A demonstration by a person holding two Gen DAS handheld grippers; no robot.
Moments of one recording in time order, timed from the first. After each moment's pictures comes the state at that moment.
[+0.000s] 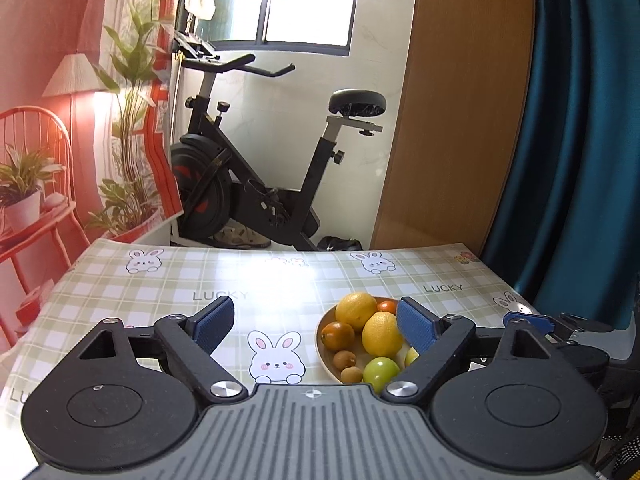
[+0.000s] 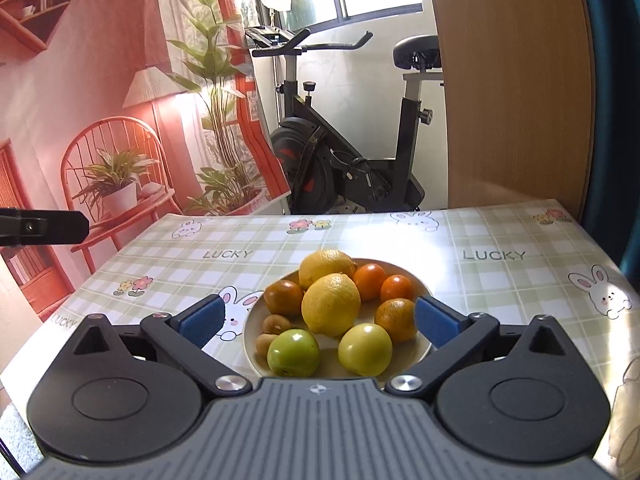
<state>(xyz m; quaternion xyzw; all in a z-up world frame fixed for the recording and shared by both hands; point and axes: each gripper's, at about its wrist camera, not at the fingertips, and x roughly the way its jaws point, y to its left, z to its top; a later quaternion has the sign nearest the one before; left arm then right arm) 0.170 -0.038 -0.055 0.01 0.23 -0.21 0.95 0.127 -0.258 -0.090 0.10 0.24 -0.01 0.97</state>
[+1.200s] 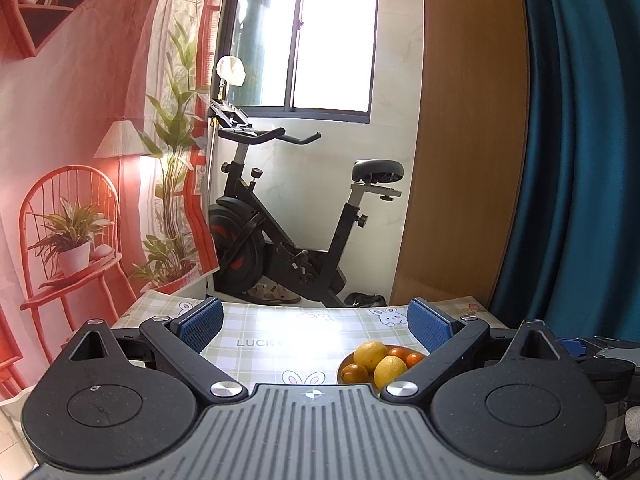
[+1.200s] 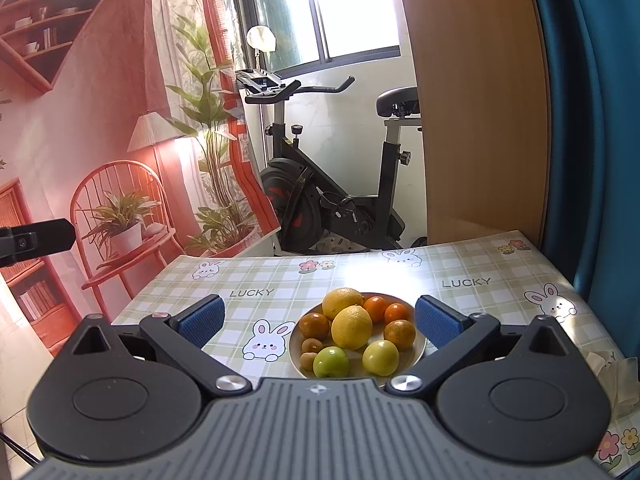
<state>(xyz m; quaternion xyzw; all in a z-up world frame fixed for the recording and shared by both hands) 0.097 -0.019 -0.002 0.00 0.16 -0.16 0.97 0.054 -0.214 -0.009 0.11 0.20 -0.05 0.97</state>
